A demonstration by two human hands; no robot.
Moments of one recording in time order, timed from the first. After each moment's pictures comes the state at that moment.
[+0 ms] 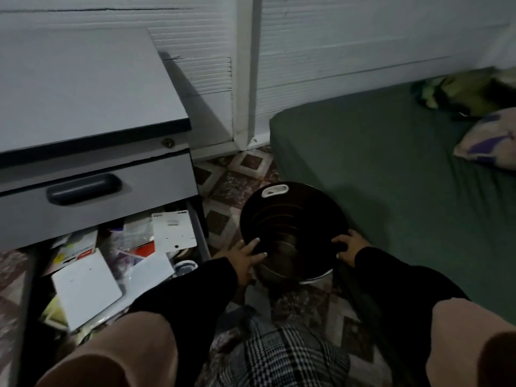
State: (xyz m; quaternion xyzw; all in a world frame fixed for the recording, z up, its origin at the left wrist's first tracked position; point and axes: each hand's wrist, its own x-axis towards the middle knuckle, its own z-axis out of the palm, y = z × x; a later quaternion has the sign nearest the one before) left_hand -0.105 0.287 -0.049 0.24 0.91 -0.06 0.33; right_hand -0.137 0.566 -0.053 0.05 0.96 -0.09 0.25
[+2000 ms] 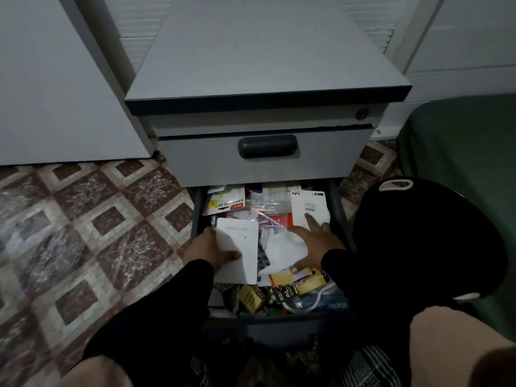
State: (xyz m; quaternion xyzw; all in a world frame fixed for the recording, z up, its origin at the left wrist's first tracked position) left_hand 0.016 0.003 -0.070 -0.37 0.88 0.27 0.13; right_hand -0.093 0.211 -0.078 -0.27 0.92 0.00 0.28
